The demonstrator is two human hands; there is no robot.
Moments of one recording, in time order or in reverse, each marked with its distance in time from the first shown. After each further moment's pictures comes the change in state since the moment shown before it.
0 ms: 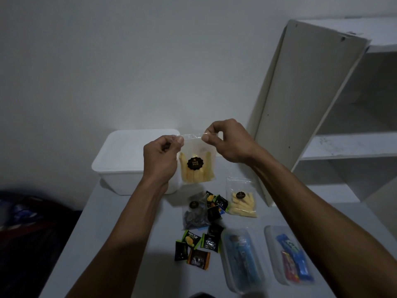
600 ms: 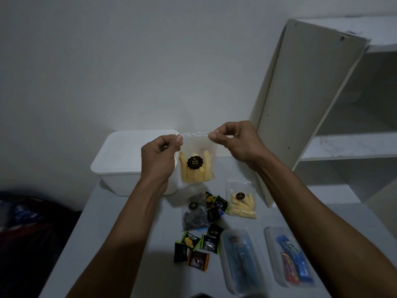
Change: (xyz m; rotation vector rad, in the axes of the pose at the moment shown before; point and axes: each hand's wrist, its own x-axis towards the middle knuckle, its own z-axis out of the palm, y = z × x) left_hand 0.003 0.002 0.004 -0.082 0.000 -0.079; right_hand -0.006 0.020 -0.006 0.398 0.141 0.151
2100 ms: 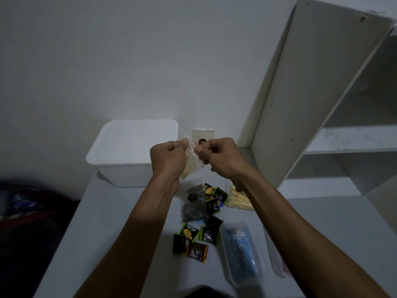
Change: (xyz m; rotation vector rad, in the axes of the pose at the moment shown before) left_hand -0.006 -0.014 0.024 0.082 0.121 -0.236; right_hand -0.022 0.021 0.050 0.020 -0.093 0.200
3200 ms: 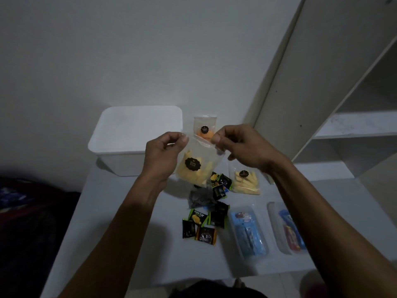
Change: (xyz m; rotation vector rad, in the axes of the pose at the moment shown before) left_hand 0.030 -0.030 -0.070 0.048 -0.301 0.165; right_hand -0.024 -0.022 -0.003 -0.230 -0.123 -0.059
